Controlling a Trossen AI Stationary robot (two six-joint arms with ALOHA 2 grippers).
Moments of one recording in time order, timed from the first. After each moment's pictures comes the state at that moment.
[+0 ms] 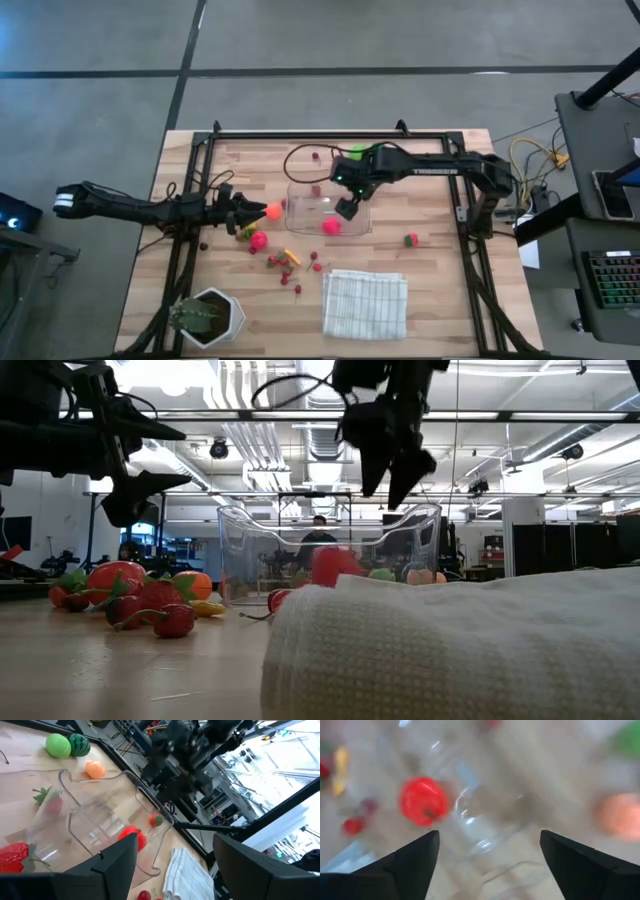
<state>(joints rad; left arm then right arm) -0.04 0.52 0.01 0.52 -0.17 -0.83 -0.15 1.79 1.57 -1.06 0.05 0.48</state>
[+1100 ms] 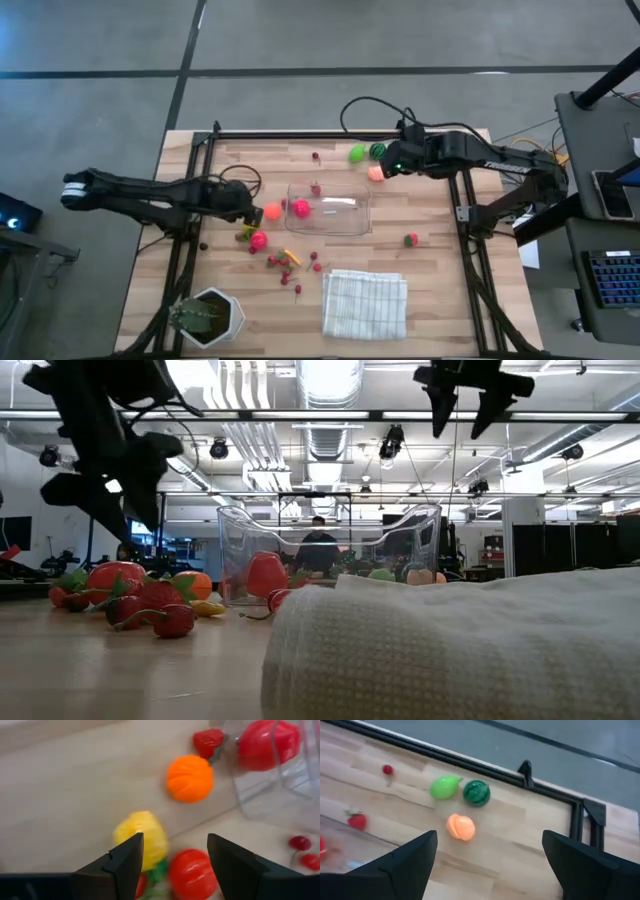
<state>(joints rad) 0.02 1.01 0.66 -0.79 -0.18 -1.21 -0.13 1.40 1.49 -1.38 0.65 0.99</state>
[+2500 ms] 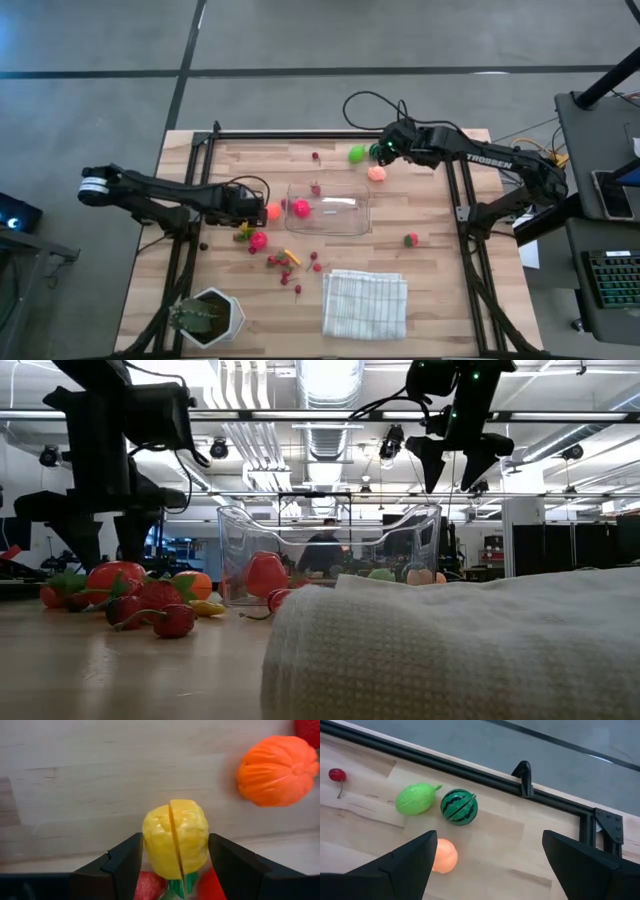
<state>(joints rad) 0.03 1.22 0.65 -0.85 -0.16 -1.46 -0.41 1.40 1.21 -0.96 0.57 0.69</state>
